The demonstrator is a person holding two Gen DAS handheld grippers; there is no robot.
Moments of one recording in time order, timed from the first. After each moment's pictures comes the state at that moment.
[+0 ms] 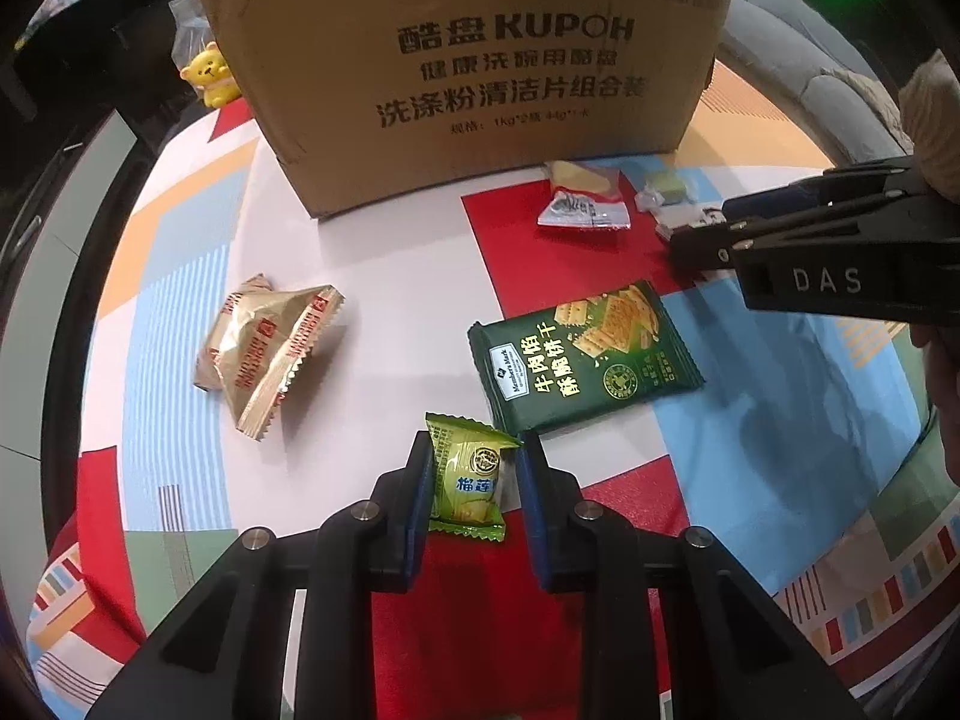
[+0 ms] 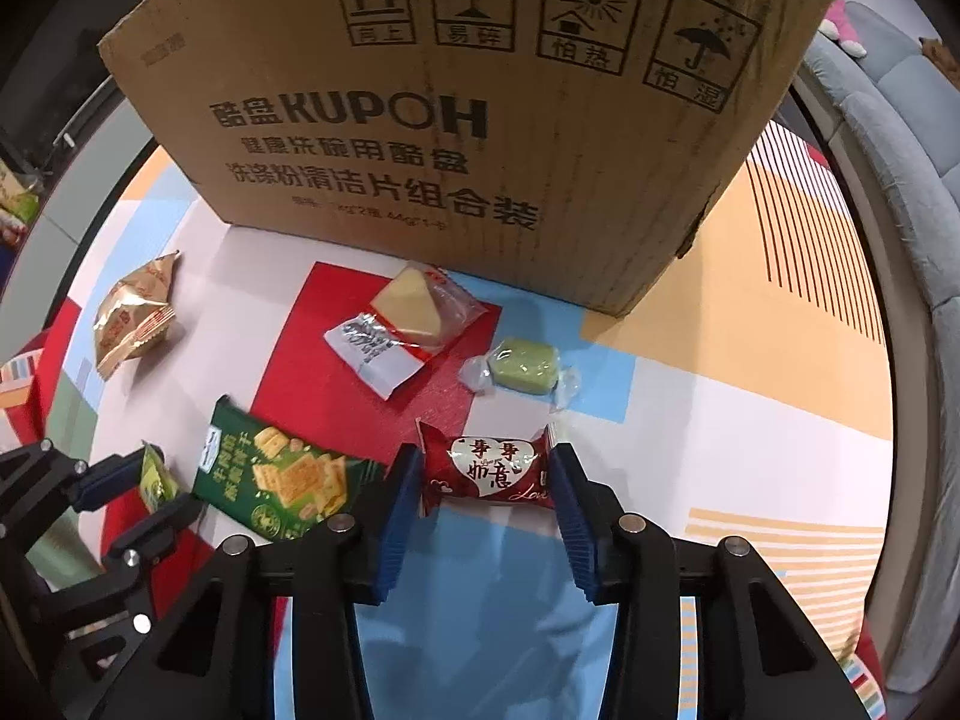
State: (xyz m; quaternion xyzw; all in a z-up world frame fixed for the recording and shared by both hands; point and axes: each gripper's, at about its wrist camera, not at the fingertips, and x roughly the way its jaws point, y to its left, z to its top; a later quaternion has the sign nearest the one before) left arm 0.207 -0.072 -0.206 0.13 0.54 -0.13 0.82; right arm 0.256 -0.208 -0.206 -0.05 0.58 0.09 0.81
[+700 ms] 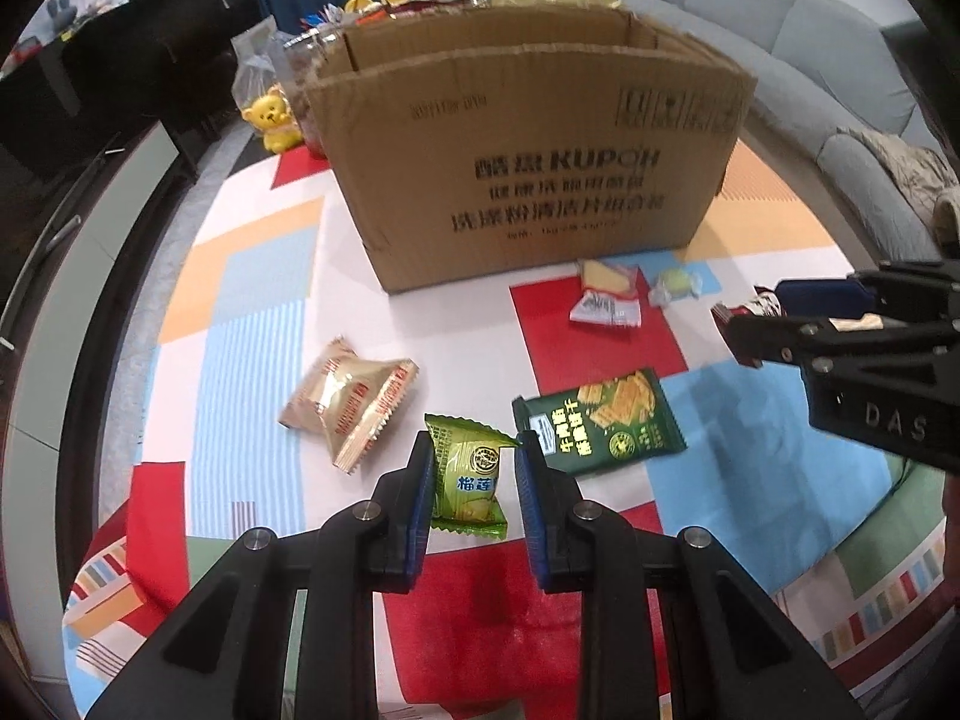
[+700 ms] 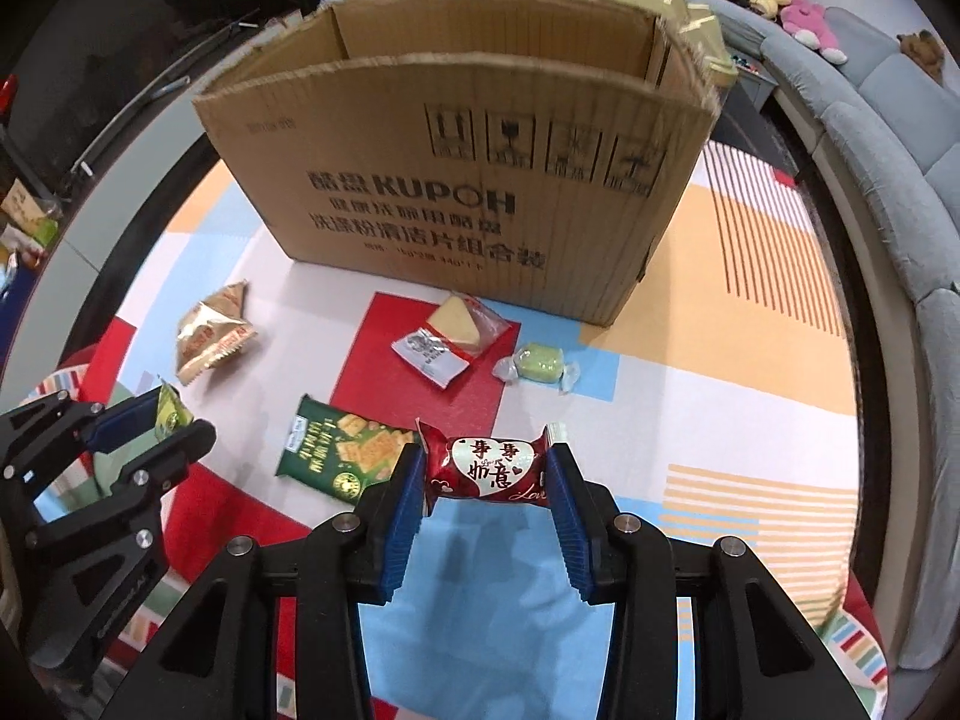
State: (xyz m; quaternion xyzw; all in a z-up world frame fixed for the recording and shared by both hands) left arm 0.195 -0.054 -0.147 0.10 0.50 -0.10 0.86; right arm 0.217 -0.198 -0.147 -0.04 0.54 0.09 0.83
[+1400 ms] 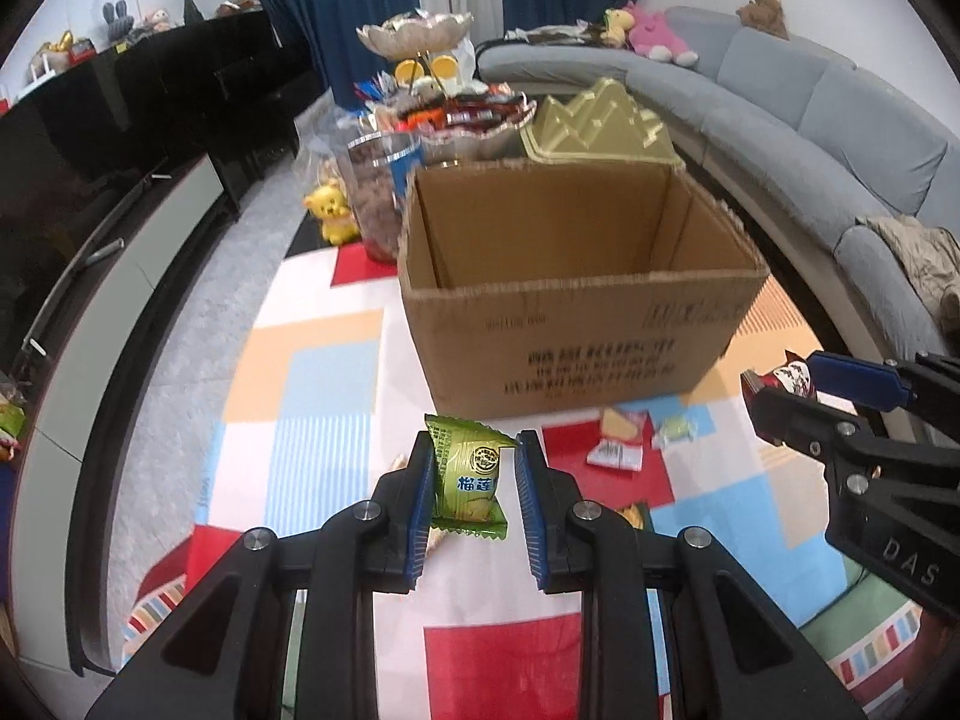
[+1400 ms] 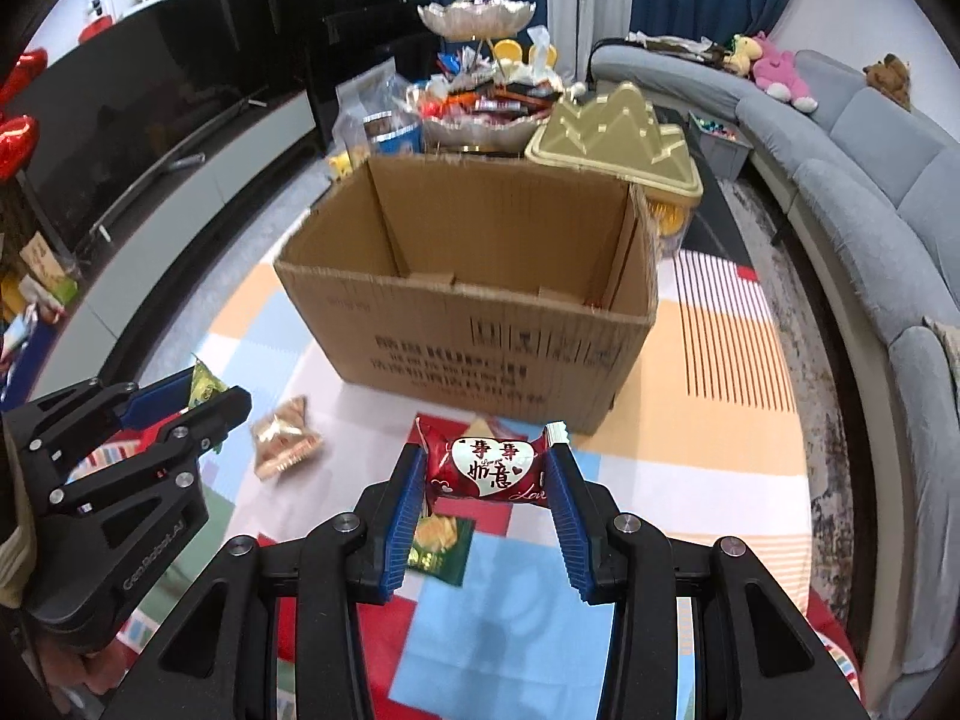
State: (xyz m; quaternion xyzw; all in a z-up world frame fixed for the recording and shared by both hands) left arm 0.220 -0.046 -0.062 0.07 0.43 -0.06 0.90; right arm 0.215 -0.187 -0.065 -0.02 0.46 0.08 0.88
